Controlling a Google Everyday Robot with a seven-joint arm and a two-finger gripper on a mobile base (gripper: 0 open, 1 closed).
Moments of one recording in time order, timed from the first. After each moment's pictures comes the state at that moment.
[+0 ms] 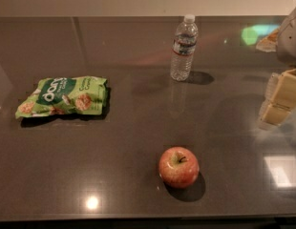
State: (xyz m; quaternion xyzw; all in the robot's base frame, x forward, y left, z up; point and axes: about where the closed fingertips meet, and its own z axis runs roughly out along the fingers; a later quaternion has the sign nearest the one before) arm 0.438 -0.217 0.976 -0.60 0.78 -0.03 0.16
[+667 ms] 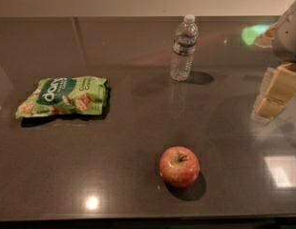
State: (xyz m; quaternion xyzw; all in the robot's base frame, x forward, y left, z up) arm 0.451 -0.212 0.978 -0.60 0.78 -0.03 0.18
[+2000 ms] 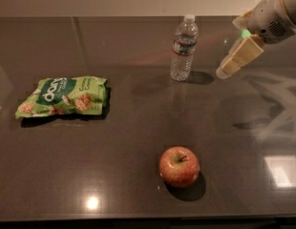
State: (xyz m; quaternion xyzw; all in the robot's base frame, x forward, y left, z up) arm 0.585 -0.199 0.969 -0.54 0.77 0.08 0.33
